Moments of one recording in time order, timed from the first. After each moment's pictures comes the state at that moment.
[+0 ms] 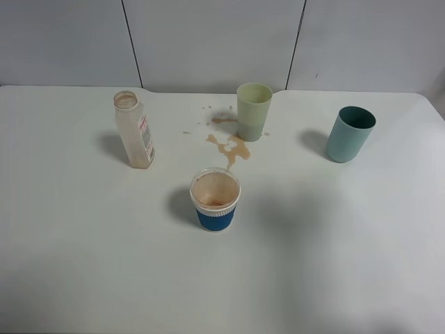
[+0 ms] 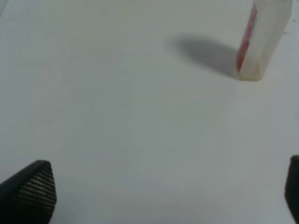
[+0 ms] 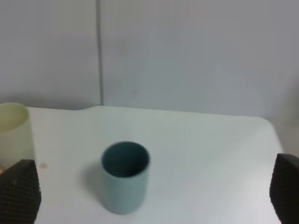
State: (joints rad) left arm -0.04 0.00 -0.51 0.03 1.05 -0.03; right arm 0.11 0.34 -0.54 -0.18 0.51 0.08
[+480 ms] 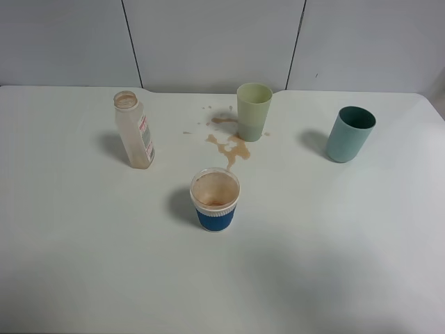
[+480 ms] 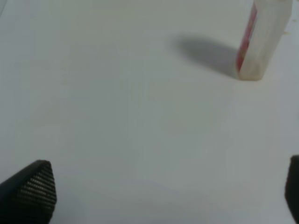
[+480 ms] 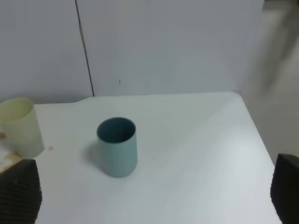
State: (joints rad) left arm -0.04 0.00 -0.51 0.03 1.05 -0.03; right arm 0.10 0.03 -0.76 -0.14 1.03 0.08
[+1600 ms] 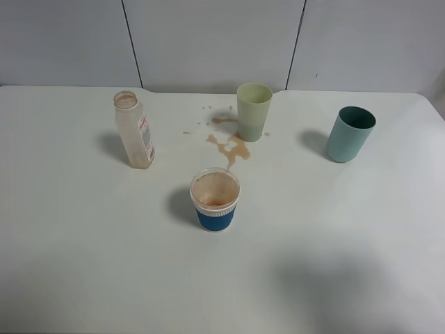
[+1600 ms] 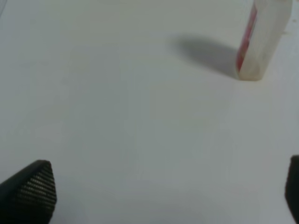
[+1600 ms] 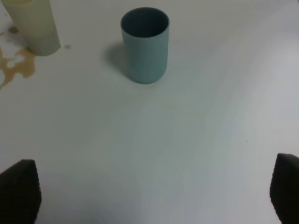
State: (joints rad) left arm -0.04 0.00 -0.51 0.03 1.05 -0.03; right arm 0.10 0.00 -0.50 -0.02 1.06 0.00
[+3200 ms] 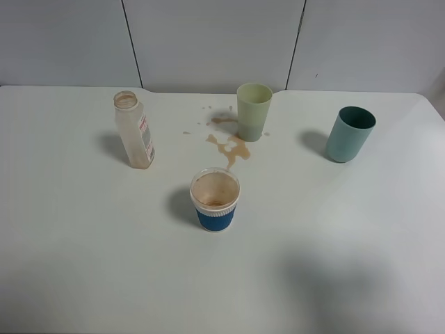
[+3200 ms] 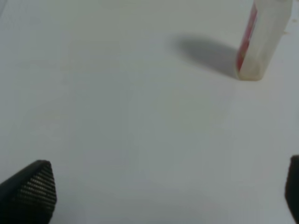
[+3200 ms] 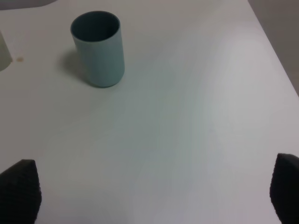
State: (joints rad) left arm -0.04 0.00 -0.51 0.03 1.05 -0.03; right arm -0.07 0.00 -0.50 -0.02 1.06 0.00
